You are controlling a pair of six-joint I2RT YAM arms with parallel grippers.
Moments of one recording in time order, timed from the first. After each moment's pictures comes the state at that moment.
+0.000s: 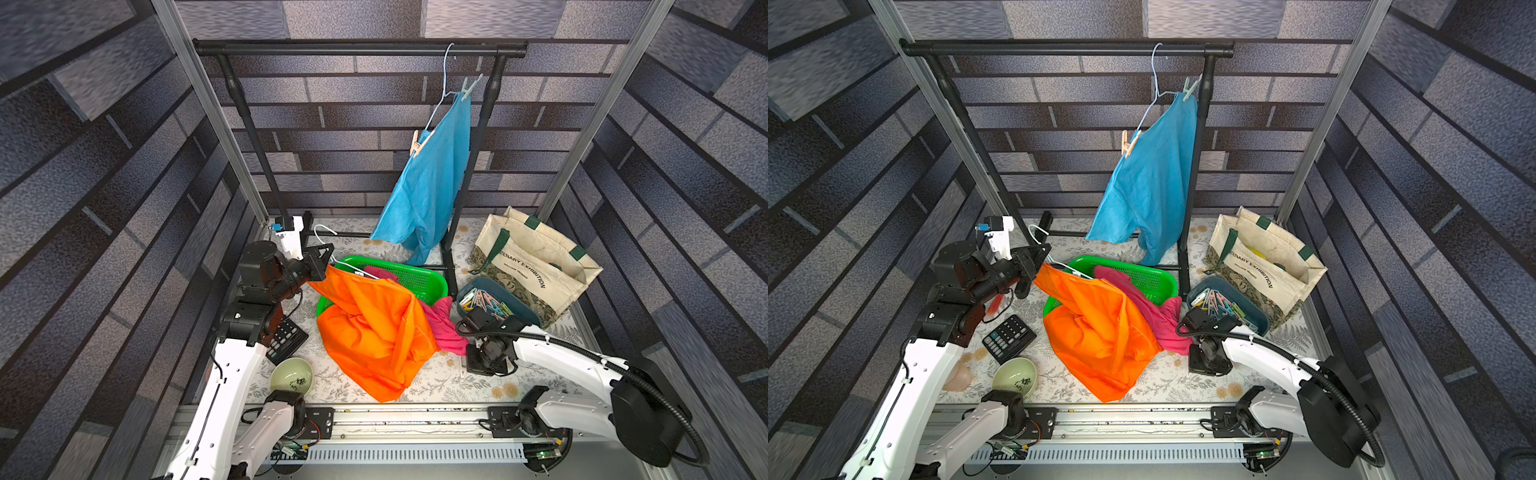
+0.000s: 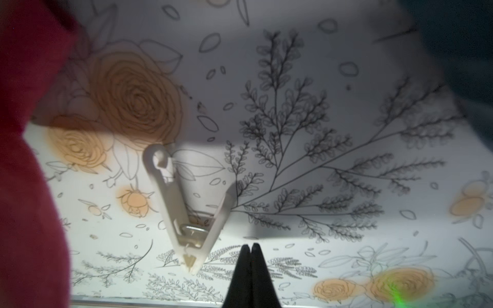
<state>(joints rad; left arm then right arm) -0.11 0.90 1.07 -0.41 0.45 -0.43 0.68 1.20 0.60 -0.92 -0.11 0.75</state>
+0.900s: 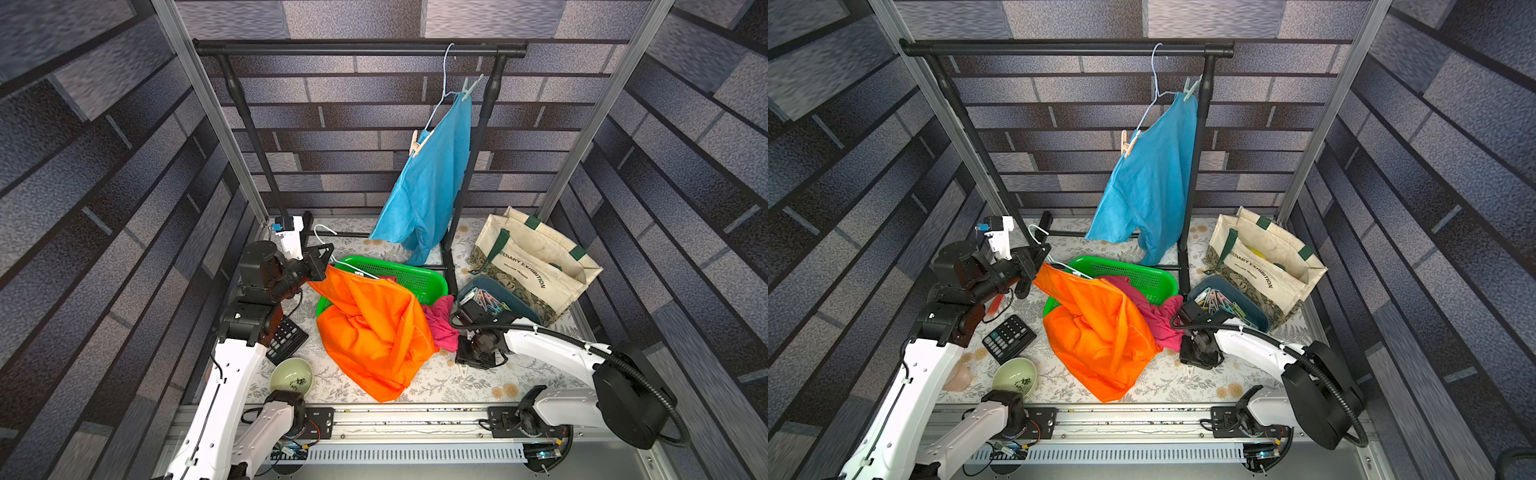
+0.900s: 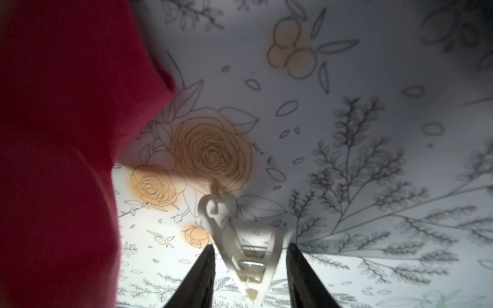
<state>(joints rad) -0.11 0.90 1.07 -0.41 0.45 -0.43 0.67 1.31 0.64 -0.78 -0.15 0.82</state>
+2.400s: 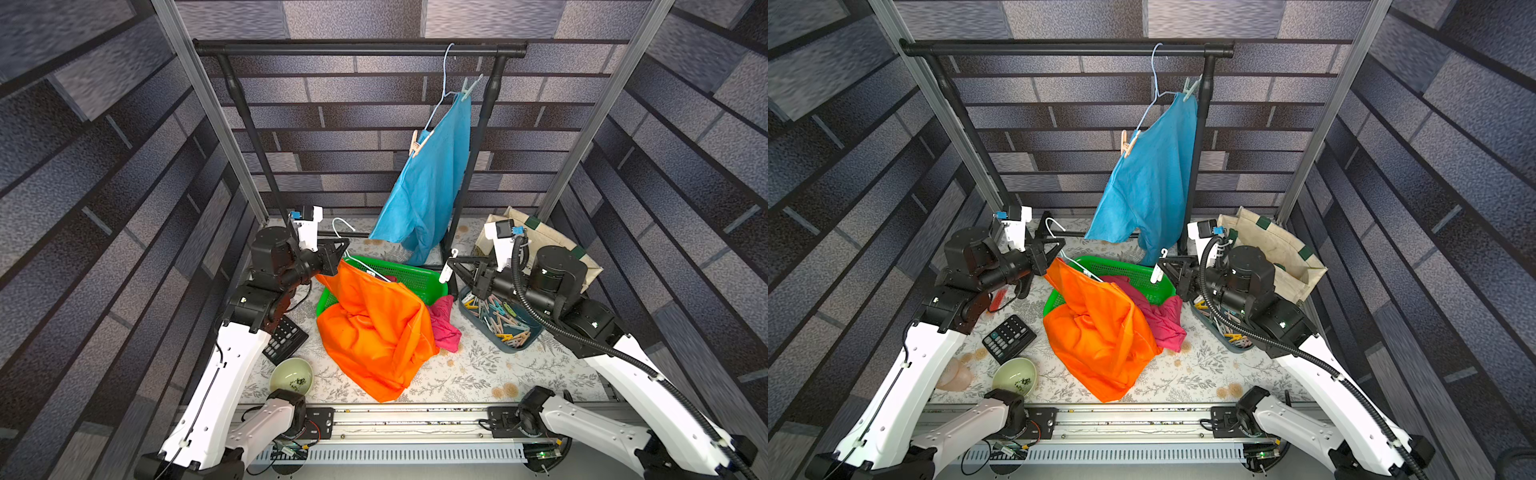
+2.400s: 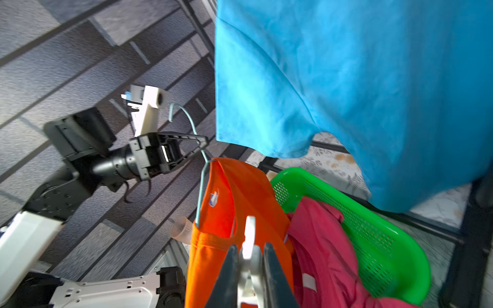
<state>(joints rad) -0.23 1.00 1.22 -0.49 0.44 -0.34 0.69 0.93 1.19 -0.41 -0.32 0.48</state>
